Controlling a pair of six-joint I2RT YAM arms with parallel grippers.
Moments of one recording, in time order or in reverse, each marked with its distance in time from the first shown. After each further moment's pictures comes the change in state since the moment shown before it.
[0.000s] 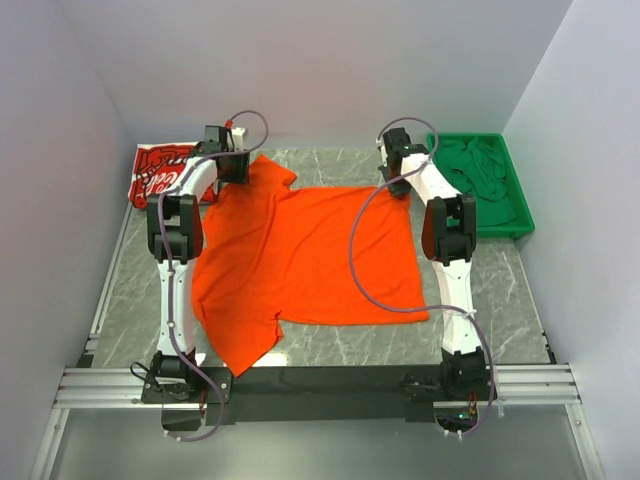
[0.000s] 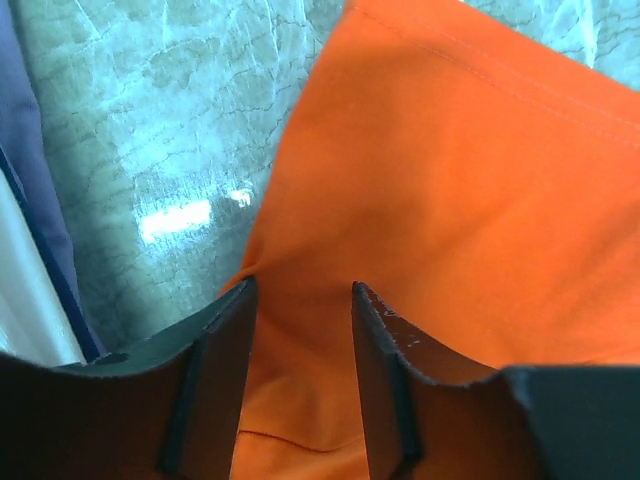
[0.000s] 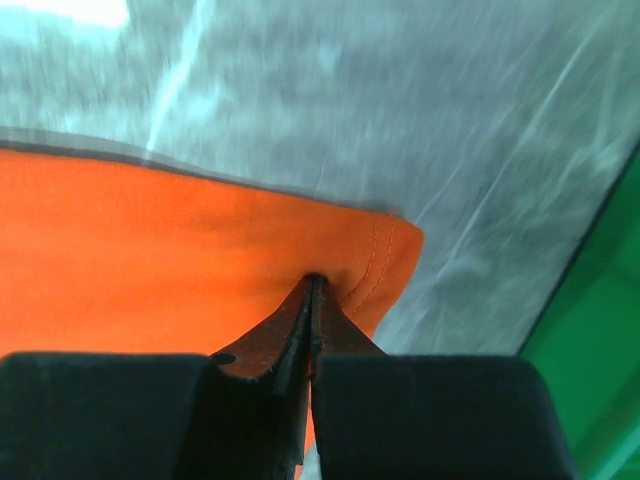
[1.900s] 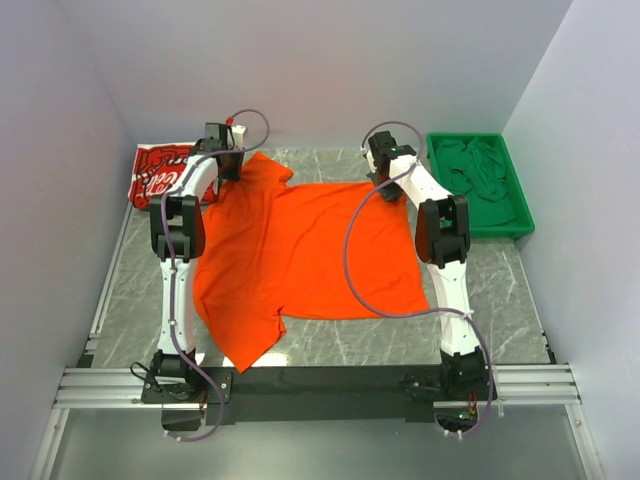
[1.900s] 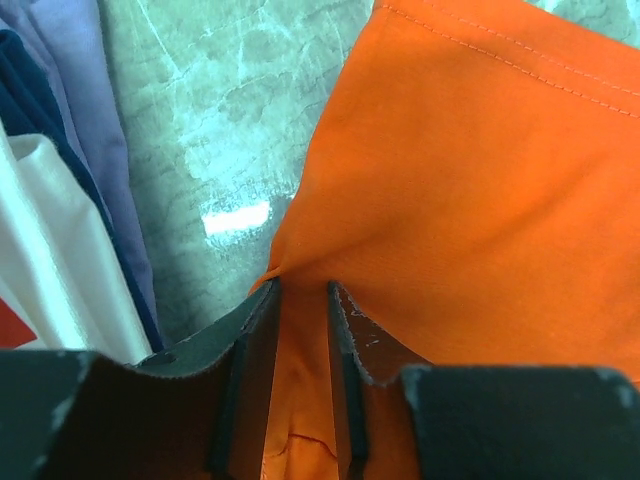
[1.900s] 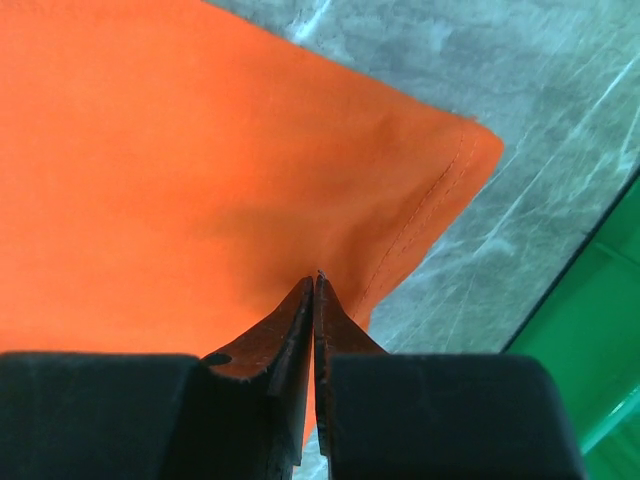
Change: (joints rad) left arm -0.002 0.064 0.111 -0.037 -0.092 0.086; right arm 0.072 -0.015 -0.013 -0.045 0.067 -0.086
